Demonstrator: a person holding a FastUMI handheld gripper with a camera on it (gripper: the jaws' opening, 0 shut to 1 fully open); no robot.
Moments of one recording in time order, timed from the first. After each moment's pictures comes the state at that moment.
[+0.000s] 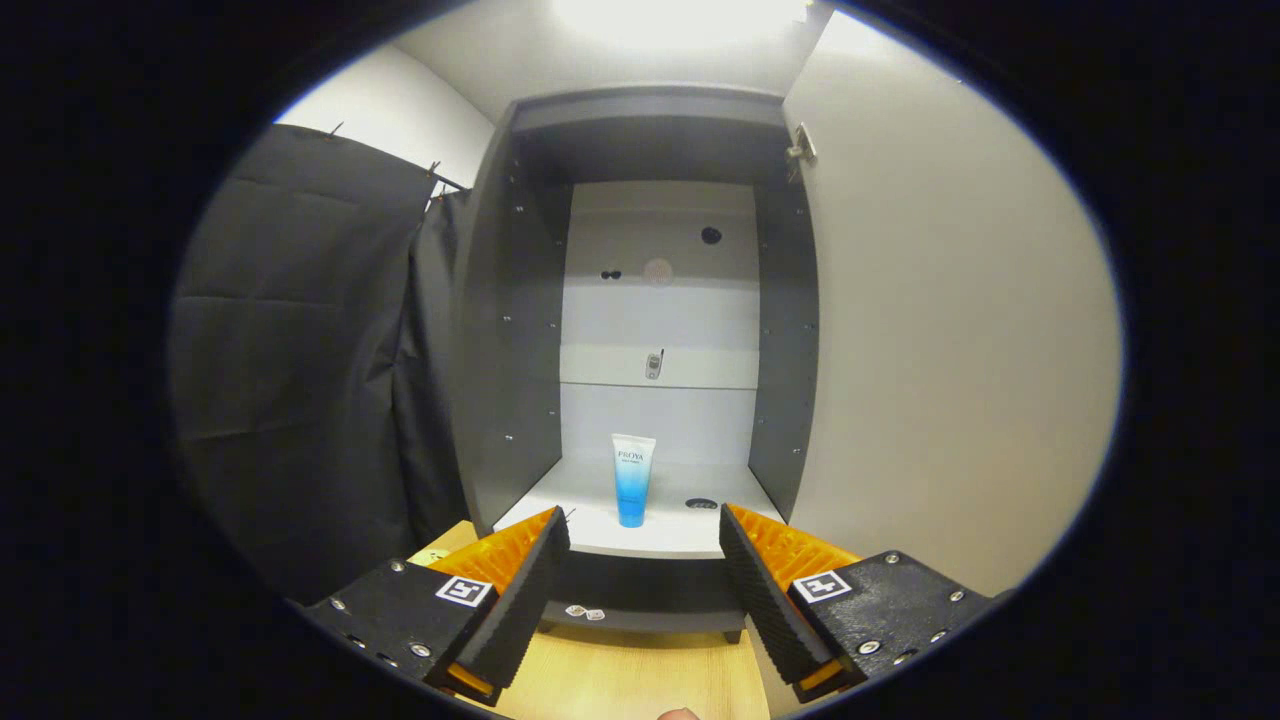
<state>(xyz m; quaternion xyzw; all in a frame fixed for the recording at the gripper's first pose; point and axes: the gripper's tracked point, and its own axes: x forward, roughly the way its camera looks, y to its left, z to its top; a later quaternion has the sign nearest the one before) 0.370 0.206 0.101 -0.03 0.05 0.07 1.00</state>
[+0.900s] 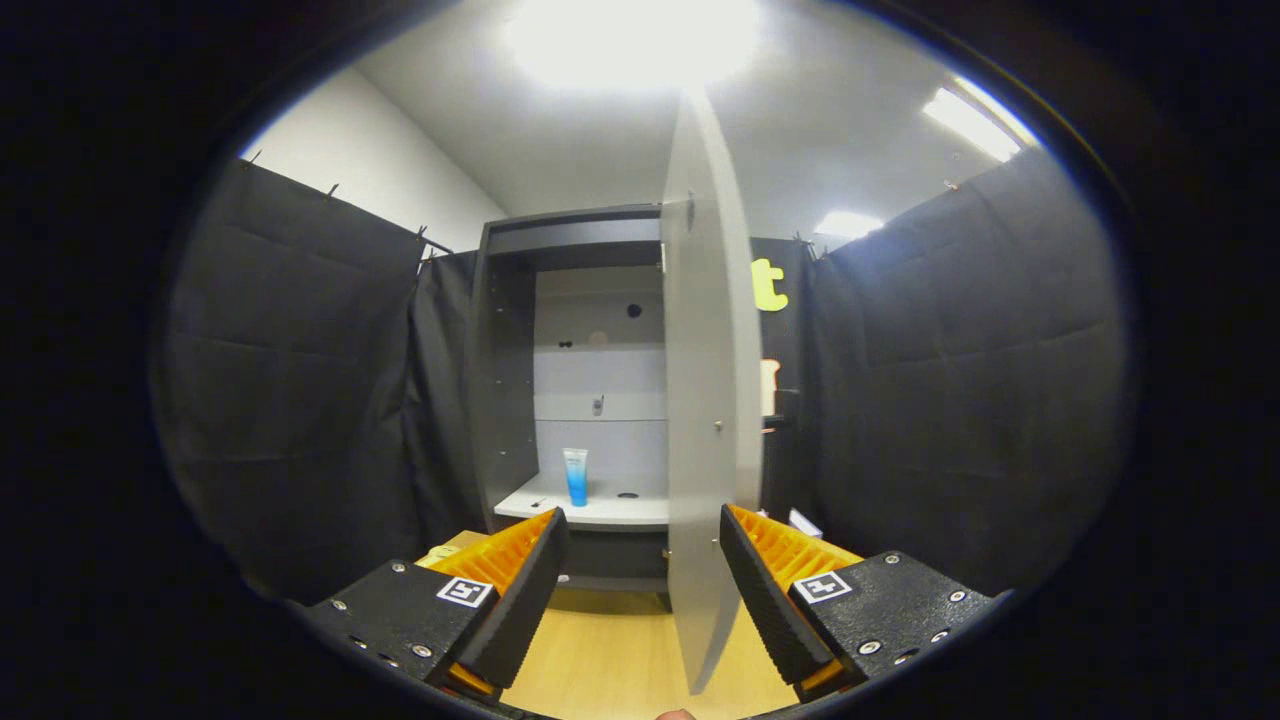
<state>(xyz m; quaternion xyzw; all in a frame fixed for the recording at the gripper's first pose) 0.163 0.065 0.160 0.00 0.00 0.02 1.00</state>
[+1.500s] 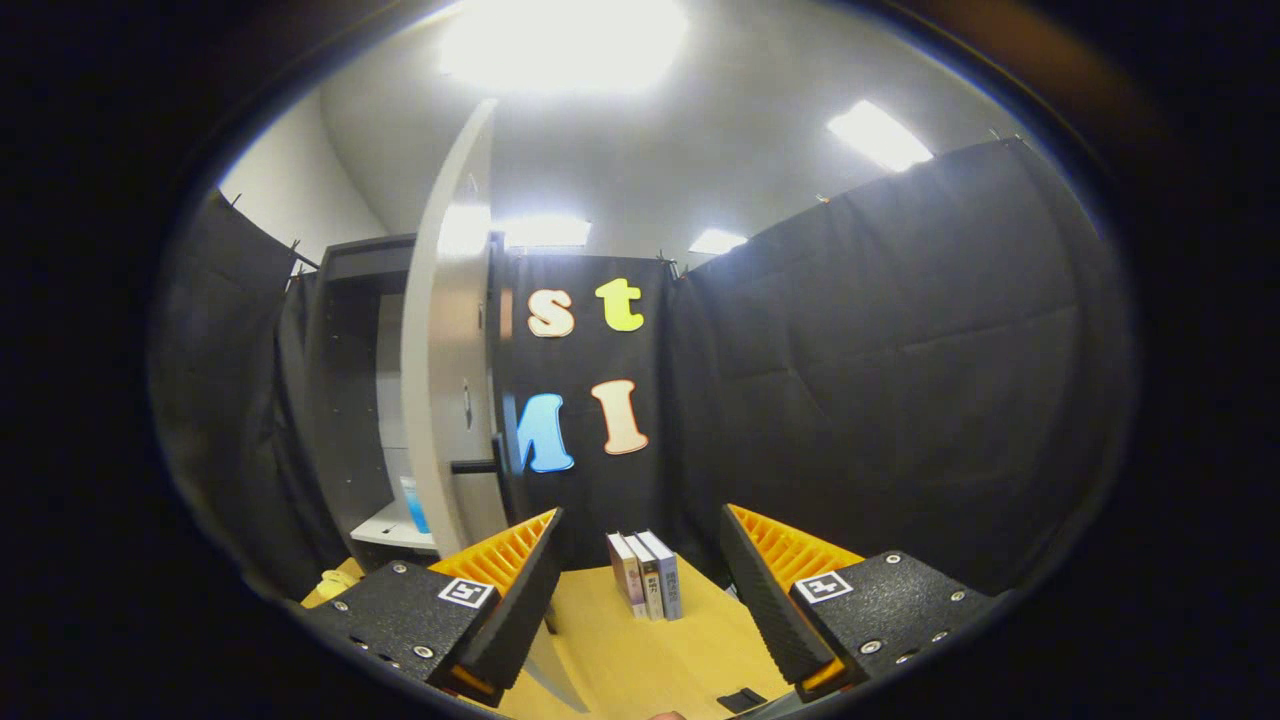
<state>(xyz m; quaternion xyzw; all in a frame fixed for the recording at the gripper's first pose) 0.185 -0.088 0.174 0.02 -0.02 -0.17 0.99</state>
